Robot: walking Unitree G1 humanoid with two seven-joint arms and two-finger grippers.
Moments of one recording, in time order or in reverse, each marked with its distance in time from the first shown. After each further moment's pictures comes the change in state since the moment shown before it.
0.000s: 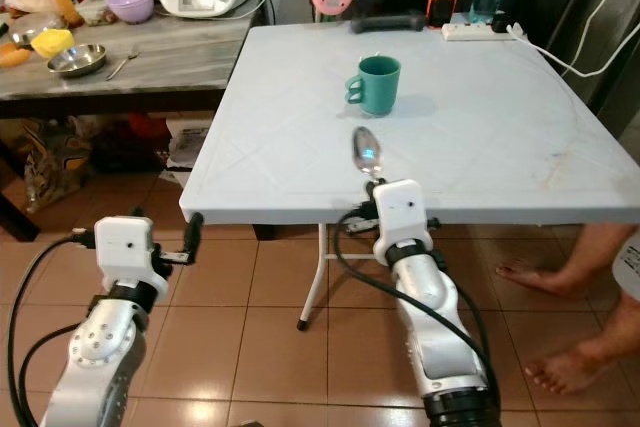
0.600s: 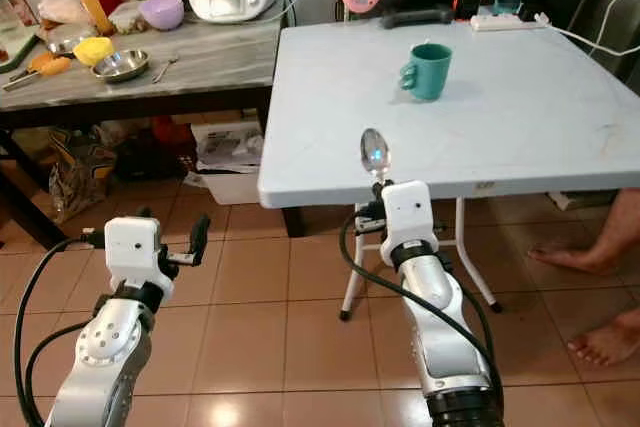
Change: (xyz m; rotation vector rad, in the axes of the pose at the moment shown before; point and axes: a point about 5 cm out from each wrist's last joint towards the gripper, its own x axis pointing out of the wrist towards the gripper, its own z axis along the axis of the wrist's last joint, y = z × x) left arm 0.004 -0.003 0.004 0.007 -0.015 -0.013; right arm 0.000 0.001 -0.003 0.008 0.008 -0.001
